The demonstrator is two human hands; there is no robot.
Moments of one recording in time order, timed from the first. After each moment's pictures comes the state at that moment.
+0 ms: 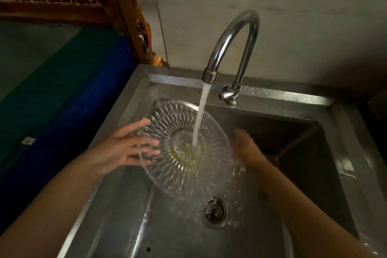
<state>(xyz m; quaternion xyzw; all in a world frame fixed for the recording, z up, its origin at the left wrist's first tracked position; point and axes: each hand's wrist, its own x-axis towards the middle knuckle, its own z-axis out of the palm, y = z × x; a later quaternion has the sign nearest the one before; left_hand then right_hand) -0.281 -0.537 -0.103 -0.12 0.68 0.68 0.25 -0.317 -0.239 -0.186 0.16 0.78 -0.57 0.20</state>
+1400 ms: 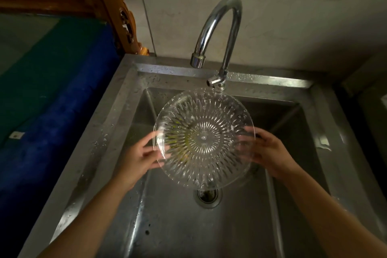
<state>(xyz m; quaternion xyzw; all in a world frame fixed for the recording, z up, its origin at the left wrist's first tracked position) -0.241 -0.499 -0.181 -0.08 0.72 0.67 0.17 -0.254 -0.170 -0.181 0.13 0.63 -0.74 0.16</state>
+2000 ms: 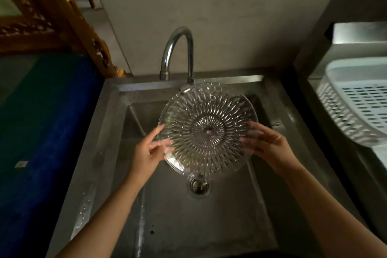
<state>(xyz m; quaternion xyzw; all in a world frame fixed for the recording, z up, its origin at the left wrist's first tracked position) -0.213 -0.451 -0.114 0.03 0.77 0.63 0.09 -0.171 -0.134 -0.131 0.15 0.59 -0.79 0.02</state>
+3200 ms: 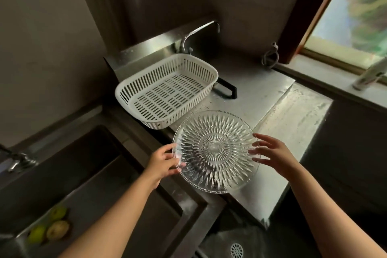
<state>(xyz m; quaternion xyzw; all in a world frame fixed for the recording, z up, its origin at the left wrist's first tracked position) -0.063 -0.094 -0.046 0.15 0.68 0.52 0.49 0.195 0.106 -0.037 0.46 0.51 -0.70 -0.19</state>
